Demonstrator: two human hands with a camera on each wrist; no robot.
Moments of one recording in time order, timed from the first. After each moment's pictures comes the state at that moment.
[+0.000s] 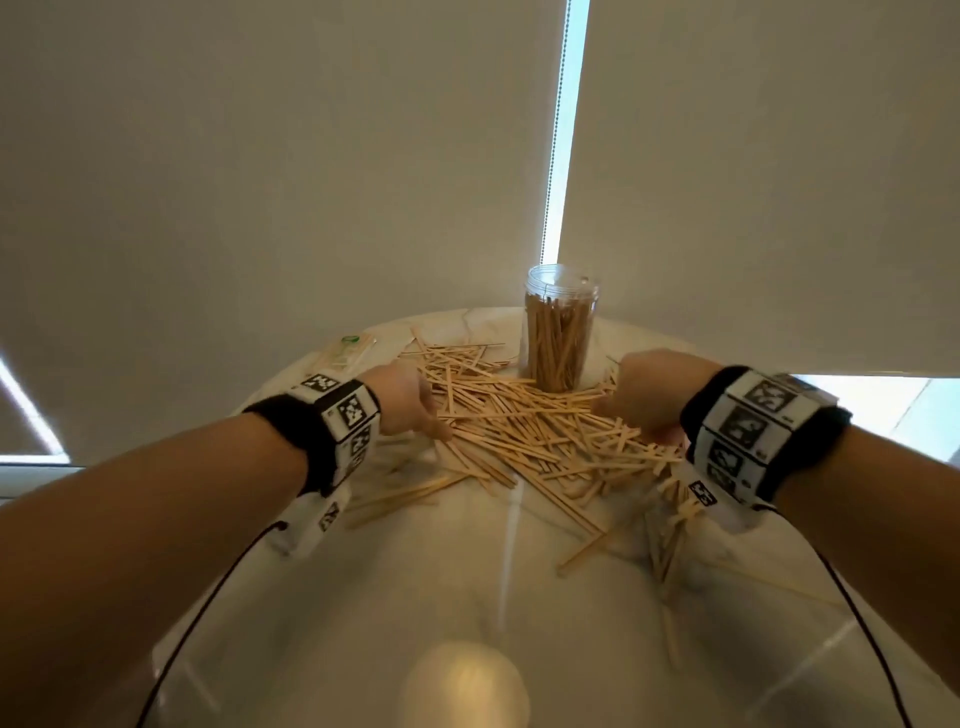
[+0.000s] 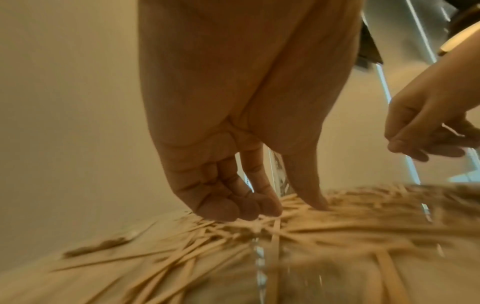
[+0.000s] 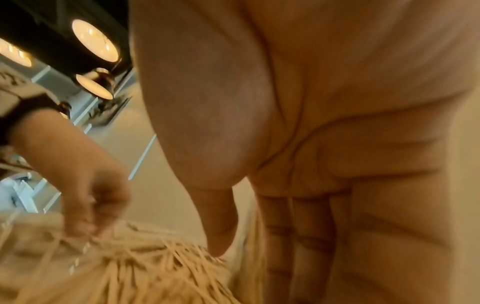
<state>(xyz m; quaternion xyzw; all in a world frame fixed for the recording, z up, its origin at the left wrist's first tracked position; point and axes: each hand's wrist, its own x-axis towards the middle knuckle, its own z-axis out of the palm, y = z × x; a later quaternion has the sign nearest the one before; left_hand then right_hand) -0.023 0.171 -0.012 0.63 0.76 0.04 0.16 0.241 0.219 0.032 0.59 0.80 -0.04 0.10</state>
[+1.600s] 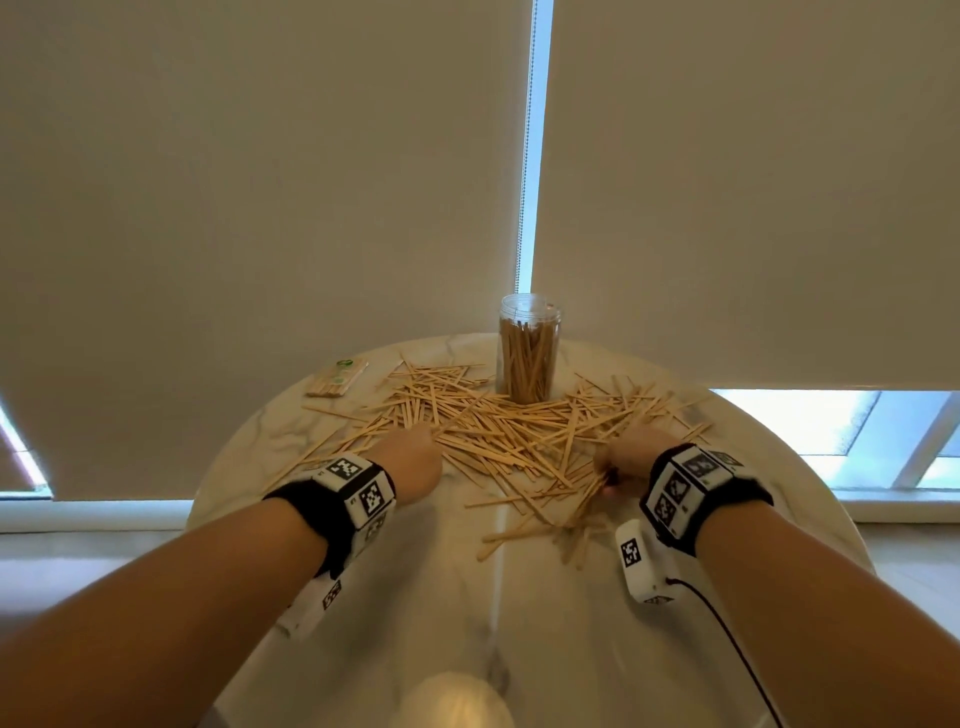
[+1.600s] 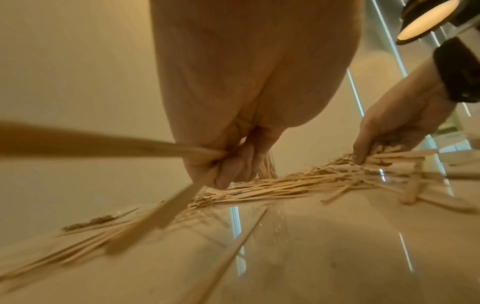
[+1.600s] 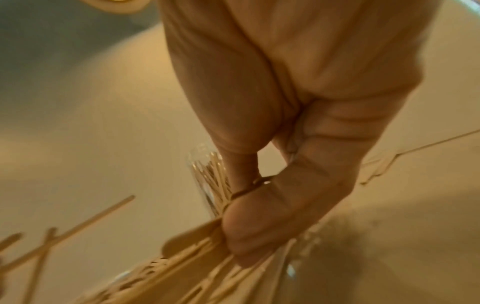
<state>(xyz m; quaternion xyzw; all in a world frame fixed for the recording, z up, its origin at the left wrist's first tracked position) 0.024 0.116 -0.045 0.61 0.78 0.10 0.13 0.284 0.197 -0.037 0.68 0.55 -0.45 -0.19</state>
